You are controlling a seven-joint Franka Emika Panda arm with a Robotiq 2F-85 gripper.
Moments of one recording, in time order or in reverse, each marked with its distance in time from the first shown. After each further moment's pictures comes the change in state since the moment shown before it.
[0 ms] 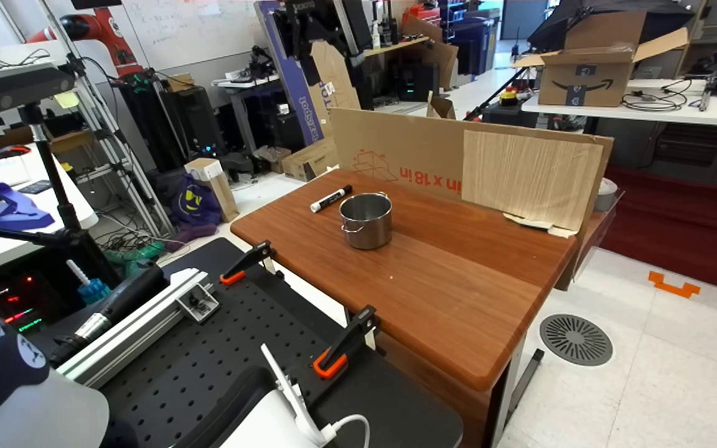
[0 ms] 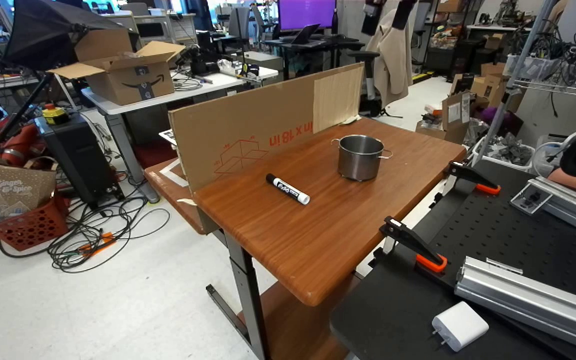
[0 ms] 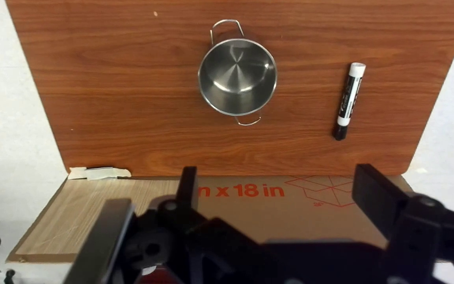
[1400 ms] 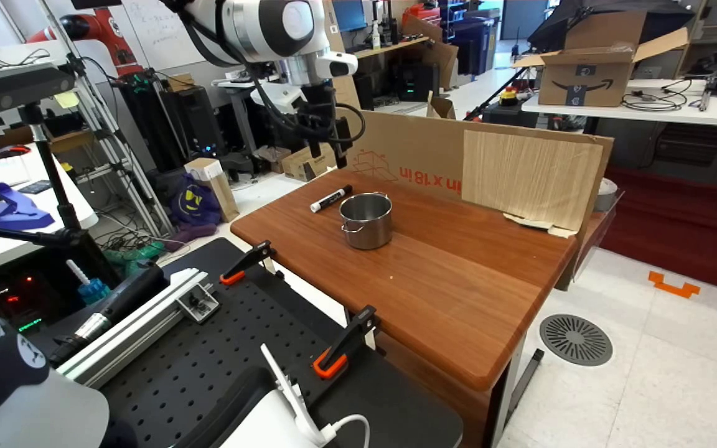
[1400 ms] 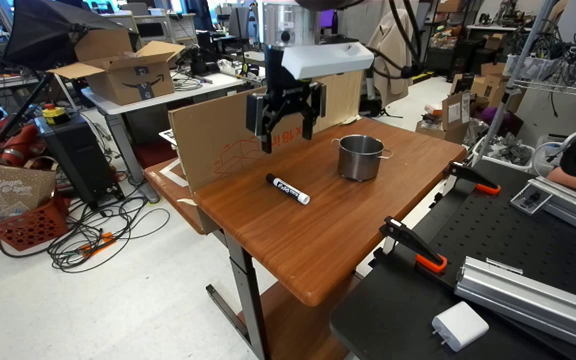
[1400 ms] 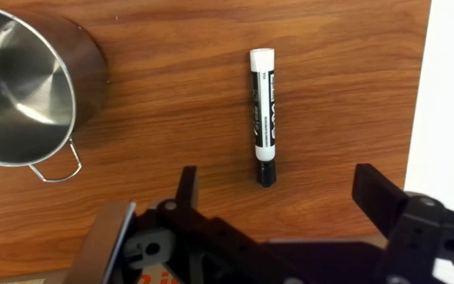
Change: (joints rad) arm 0.181 0.658 0.056 0.374 -0.042 0.127 0.373
